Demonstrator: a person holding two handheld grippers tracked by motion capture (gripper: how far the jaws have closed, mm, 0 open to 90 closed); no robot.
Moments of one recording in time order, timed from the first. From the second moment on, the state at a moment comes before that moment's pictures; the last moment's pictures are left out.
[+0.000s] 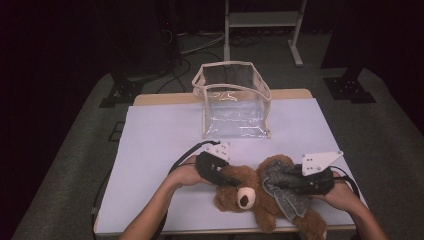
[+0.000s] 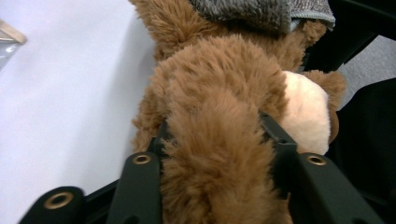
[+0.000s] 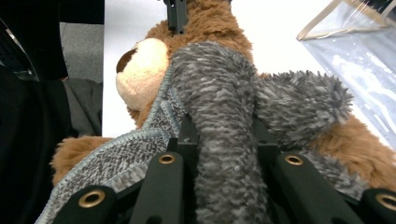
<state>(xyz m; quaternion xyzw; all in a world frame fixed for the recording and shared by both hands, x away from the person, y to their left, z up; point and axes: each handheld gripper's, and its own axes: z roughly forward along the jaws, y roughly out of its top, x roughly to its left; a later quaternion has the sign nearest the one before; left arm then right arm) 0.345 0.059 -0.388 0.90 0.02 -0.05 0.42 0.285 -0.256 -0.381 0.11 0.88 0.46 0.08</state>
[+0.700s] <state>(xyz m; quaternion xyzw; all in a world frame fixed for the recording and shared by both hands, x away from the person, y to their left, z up) 0.352 0.112 -0.365 0.92 0.05 0.01 0.39 0.315 -0.188 -0.377 0.07 0.88 0.45 0.08</state>
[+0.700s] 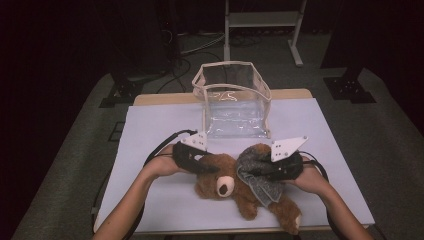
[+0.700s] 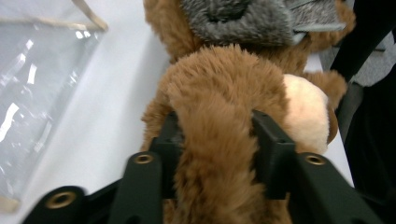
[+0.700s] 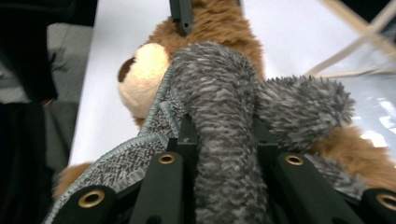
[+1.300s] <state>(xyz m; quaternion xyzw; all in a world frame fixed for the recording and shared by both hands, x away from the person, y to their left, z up) 0.319 0.114 -0.372 0.91 0.02 0.05 0.40 0.320 -0.202 -0.348 0.09 0.88 0.44 0.12</state>
